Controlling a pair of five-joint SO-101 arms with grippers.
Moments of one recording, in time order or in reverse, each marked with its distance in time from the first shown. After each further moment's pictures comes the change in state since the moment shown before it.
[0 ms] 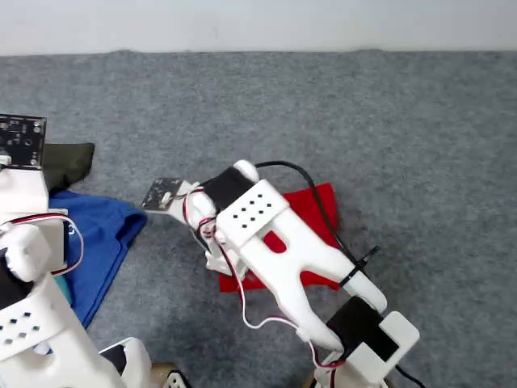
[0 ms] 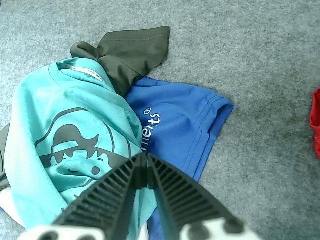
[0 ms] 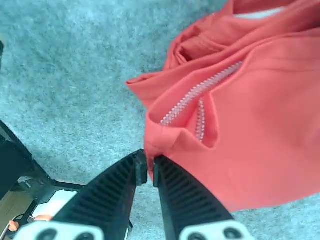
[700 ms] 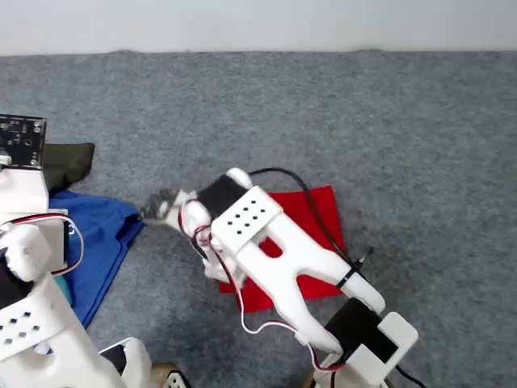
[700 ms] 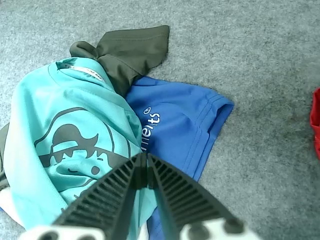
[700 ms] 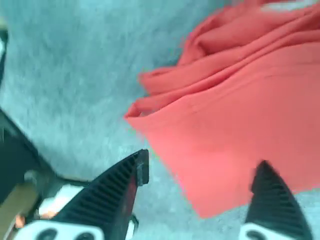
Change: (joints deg) left arm 0.0 0.0 0.2 0.0 0.0; right arm -0.4 0.0 -1.1 0.0 -2.5
